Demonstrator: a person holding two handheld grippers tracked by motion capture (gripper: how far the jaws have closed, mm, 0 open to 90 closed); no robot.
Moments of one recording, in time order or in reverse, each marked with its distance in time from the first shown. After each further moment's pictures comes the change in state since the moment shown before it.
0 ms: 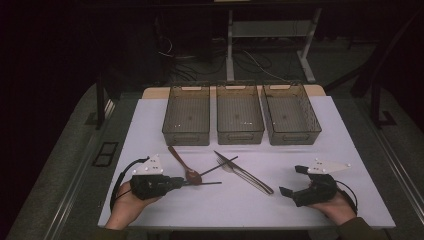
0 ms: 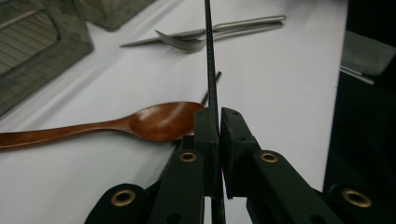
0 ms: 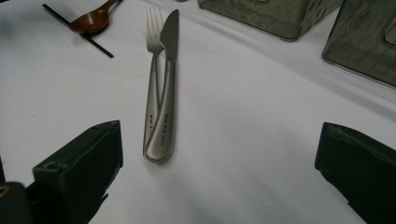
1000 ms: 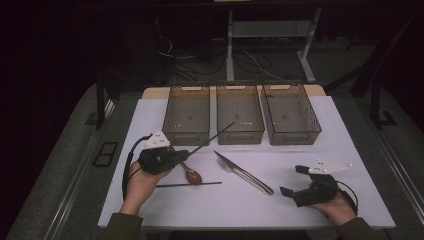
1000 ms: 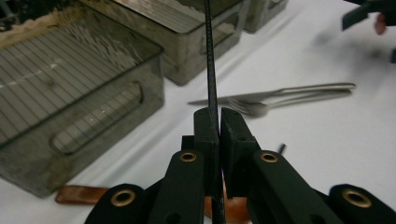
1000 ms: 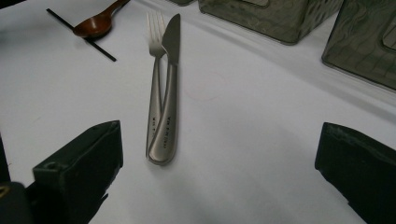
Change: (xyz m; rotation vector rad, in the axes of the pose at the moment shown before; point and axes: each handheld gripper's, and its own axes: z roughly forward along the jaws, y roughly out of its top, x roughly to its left) left arm 0.032 0.046 0.015 -0.084 0.169 -0.088; right arm 0.001 0.000 -0.002 -0.012 0.002 -0.001
